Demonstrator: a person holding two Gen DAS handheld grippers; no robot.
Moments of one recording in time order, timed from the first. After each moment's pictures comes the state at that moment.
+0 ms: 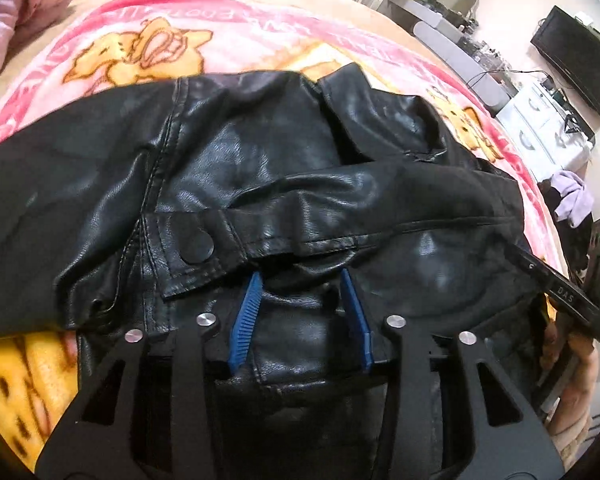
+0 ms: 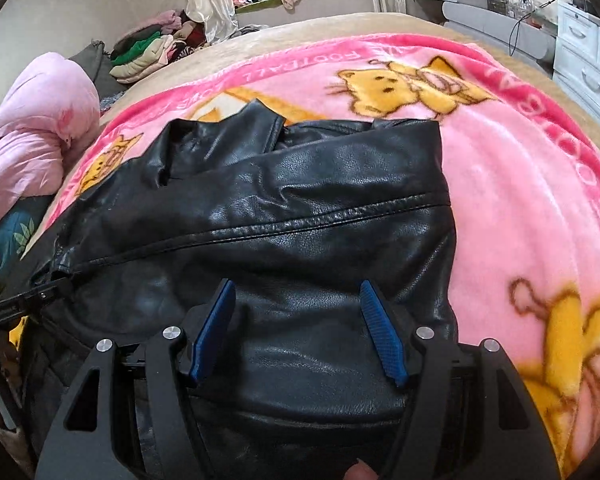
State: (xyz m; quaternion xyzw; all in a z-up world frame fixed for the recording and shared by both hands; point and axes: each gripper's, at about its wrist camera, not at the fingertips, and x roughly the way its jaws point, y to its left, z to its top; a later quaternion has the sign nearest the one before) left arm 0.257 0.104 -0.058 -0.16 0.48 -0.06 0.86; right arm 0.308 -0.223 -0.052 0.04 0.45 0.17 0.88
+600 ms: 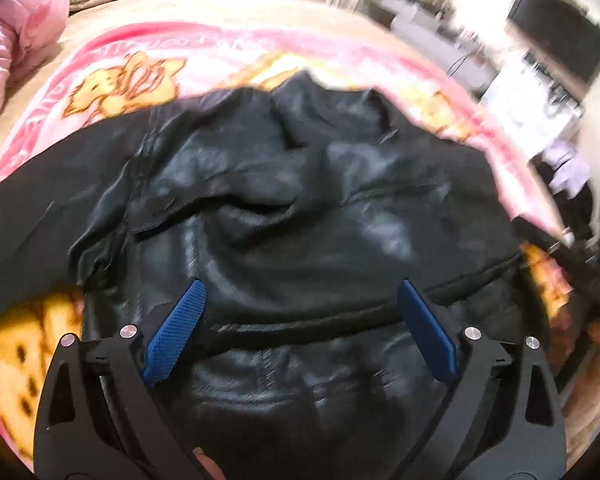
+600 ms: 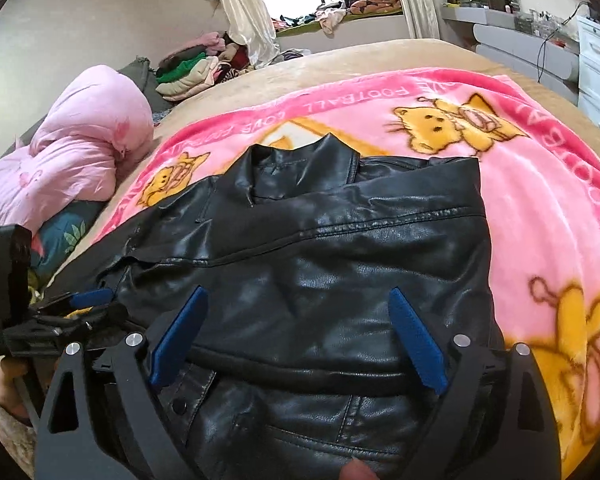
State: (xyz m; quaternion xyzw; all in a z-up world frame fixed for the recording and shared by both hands) left arm 0.222 0.065 -0.039 -0.09 0.48 -0.05 0.87; right arm 0.264 -0.202 -0.010 0.06 0.40 0.24 0.88
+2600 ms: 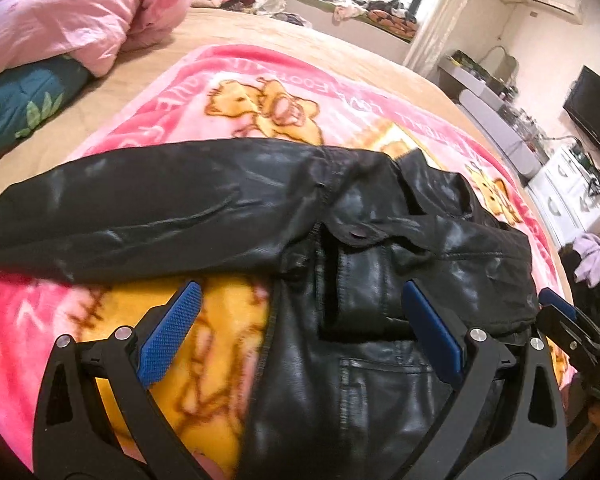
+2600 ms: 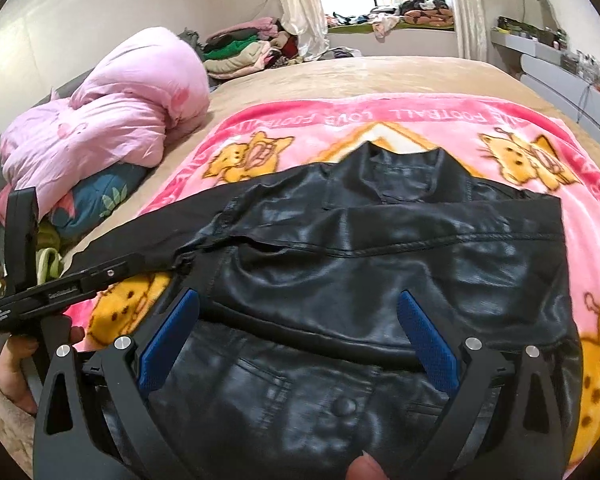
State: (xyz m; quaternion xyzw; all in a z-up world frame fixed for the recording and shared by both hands) left arm 0.157 0.185 -0.004 -0.19 0.40 0.07 0.90; right arm 0.208 -0.078 0.028 0.00 0.39 0.29 0.88
